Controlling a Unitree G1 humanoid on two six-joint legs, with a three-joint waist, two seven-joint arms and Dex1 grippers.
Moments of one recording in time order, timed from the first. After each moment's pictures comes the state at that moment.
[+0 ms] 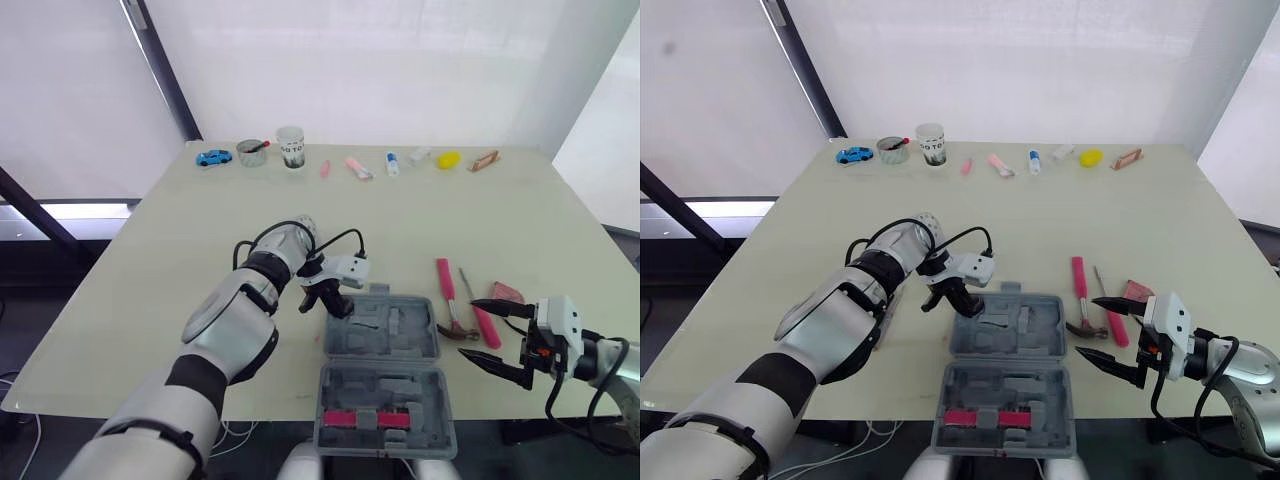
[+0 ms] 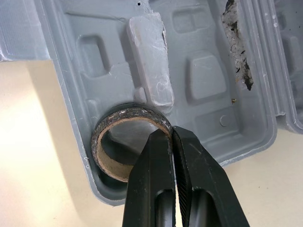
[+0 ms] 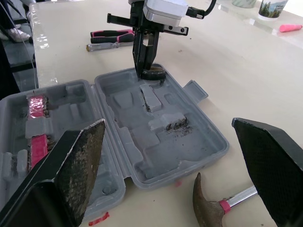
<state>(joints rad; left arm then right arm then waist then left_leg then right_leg) -1.23 0.29 -0.64 1.21 0.30 -0.09 -1.56 0.08 -0.71 -0.16 -0.22 0.49 0.08 1.13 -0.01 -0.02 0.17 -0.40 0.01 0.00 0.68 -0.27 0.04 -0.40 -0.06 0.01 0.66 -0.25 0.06</state>
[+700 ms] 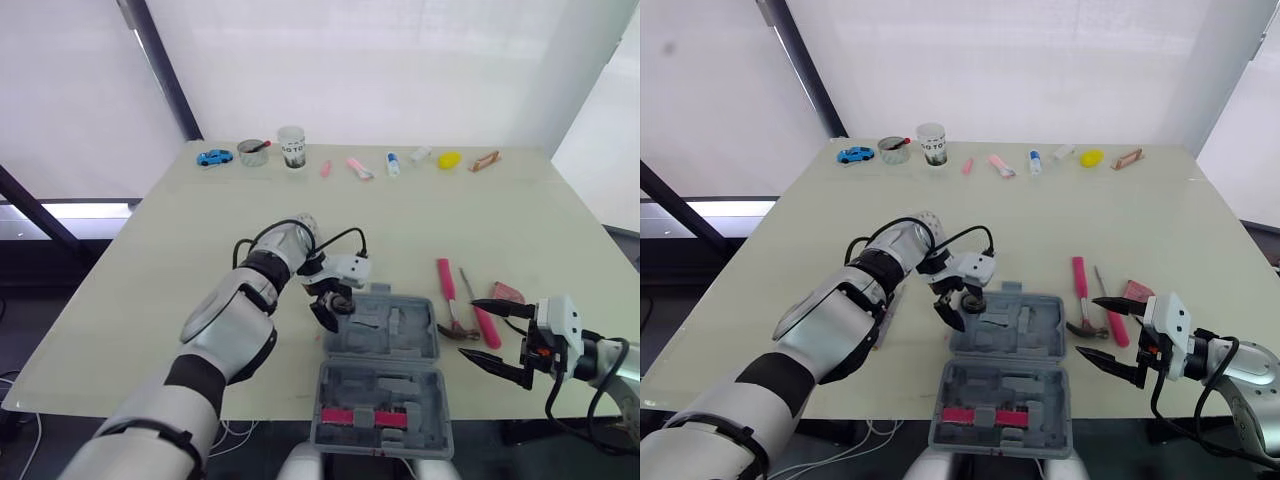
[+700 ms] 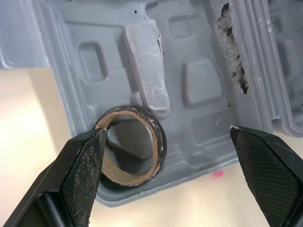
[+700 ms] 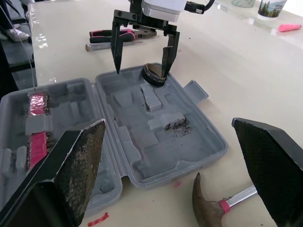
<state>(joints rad) -1.24 0.31 -0.68 1.17 0.25 -0.12 -1.57 0.08 -0.71 -0.16 -0.22 0.49 0.08 1.12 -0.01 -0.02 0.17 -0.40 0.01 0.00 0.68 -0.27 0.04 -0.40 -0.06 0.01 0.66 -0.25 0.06</state>
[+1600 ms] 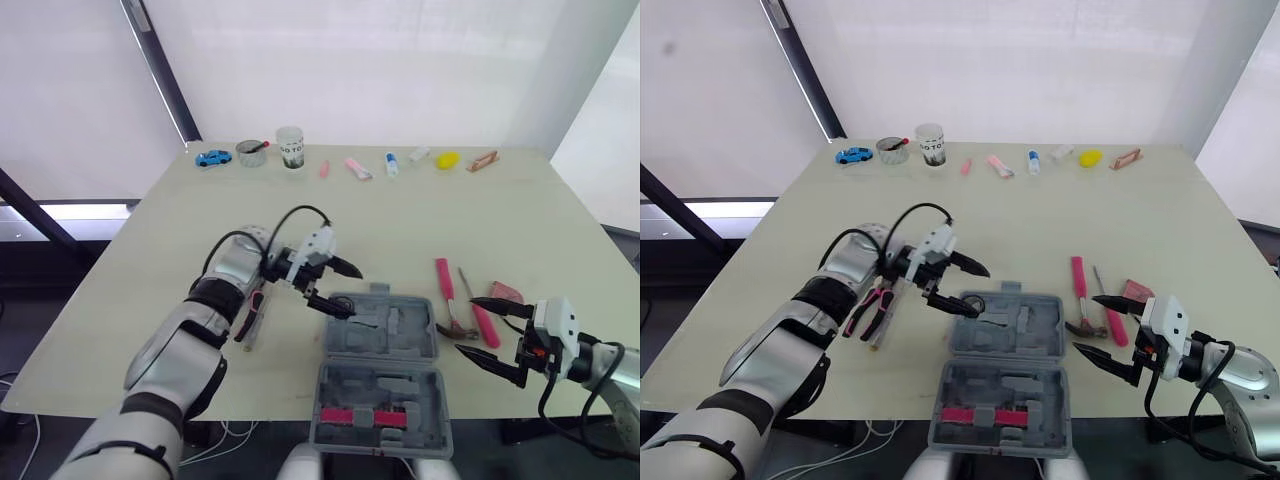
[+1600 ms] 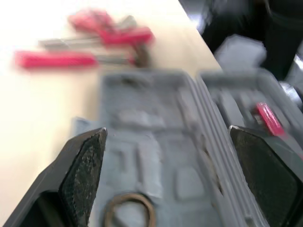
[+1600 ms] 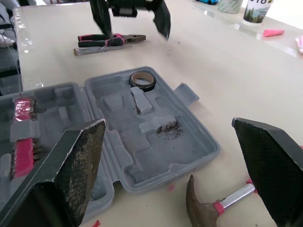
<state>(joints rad) -0.94 0.51 -0.37 0.85 -0.35 -0.12 -1.55 0.09 -0.66 -0.16 -0.20 0.46 0.03 1.08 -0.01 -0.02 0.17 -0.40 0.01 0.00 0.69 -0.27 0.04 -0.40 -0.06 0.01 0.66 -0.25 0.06</state>
